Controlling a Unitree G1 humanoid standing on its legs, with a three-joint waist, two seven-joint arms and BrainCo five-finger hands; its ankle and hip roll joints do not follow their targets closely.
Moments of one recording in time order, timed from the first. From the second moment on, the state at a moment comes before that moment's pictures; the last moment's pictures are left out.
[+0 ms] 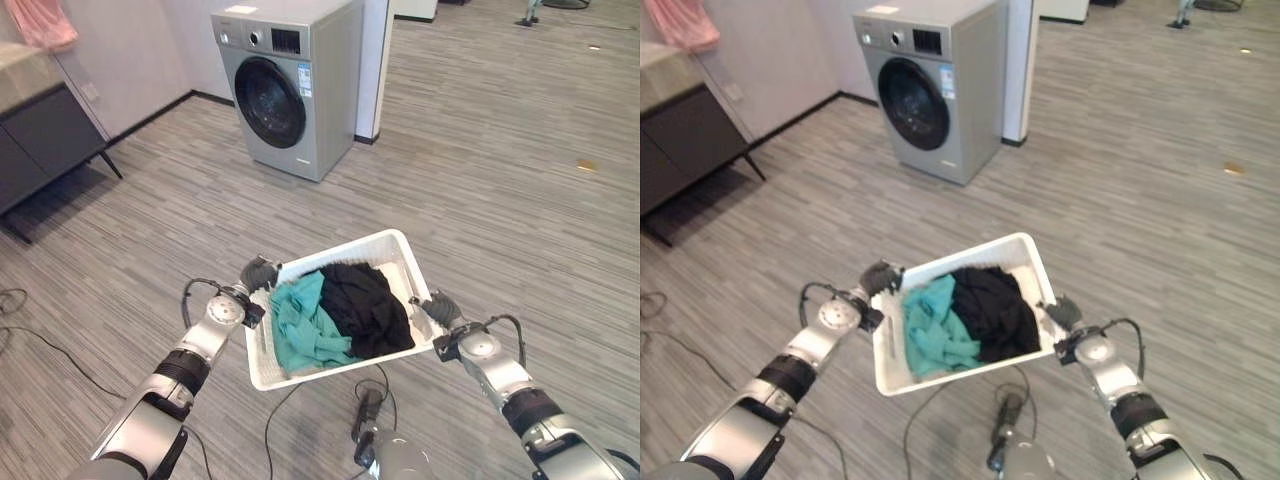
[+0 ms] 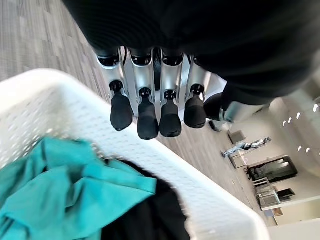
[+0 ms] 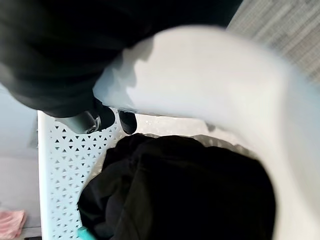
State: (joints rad) left arm -0.56 0.38 -0.46 0.66 -0.17 0.00 0.03; right arm -0.32 -0.52 0.39 0.60 0.26 0.09 -0.04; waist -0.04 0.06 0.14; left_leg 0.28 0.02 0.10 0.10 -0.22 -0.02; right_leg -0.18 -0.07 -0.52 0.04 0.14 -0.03
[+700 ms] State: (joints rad) left arm -0.61 0.39 -0.50 0.88 -0.20 0.03 0.10; right arm -0.50 -0.42 0.50 0.69 0.48 0.09 -0.13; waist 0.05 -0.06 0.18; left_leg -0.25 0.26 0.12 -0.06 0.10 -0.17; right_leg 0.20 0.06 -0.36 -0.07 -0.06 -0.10
